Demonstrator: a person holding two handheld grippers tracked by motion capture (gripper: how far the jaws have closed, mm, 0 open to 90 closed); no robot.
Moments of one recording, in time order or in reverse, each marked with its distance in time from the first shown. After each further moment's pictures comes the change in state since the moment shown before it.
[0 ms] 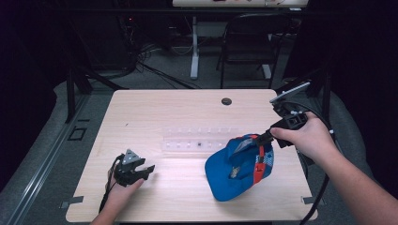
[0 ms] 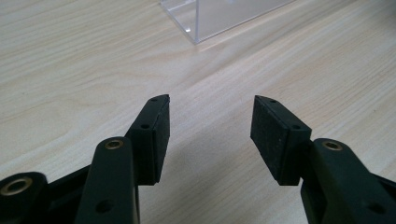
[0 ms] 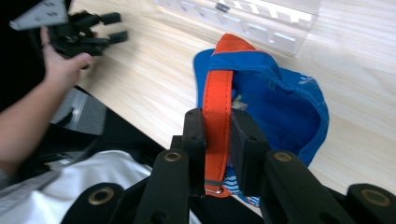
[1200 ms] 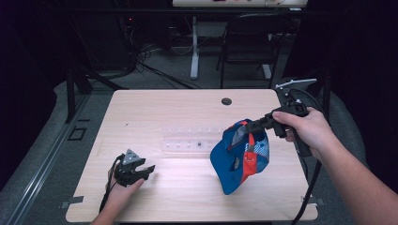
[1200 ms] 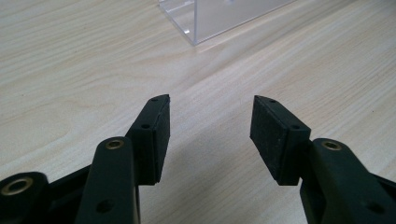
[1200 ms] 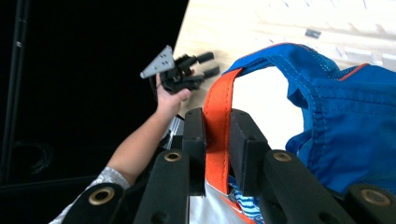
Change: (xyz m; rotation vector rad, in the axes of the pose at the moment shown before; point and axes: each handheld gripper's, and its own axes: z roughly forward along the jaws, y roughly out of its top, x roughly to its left) left arm -0.001 0.000 0.000 -0.004 0.001 0.001; right arm -0.002 0.014 -0.013 -0.101 0.386 0.121
